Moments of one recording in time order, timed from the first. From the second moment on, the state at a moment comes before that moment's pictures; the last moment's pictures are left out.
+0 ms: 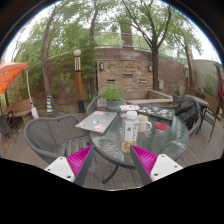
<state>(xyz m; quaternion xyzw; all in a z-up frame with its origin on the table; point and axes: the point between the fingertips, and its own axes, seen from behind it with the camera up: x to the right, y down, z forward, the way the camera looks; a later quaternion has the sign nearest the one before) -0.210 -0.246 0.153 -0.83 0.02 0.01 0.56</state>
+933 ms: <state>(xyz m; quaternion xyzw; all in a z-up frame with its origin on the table) -0.202 -0.034 0.115 -0.81 -0.08 0.00 0.58</state>
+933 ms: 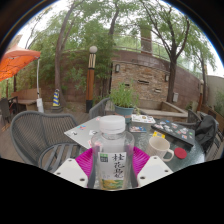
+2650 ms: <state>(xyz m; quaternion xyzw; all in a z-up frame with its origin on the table) 0.256 0.108 0.024 -0.77 0.03 -0.04 0.64</state>
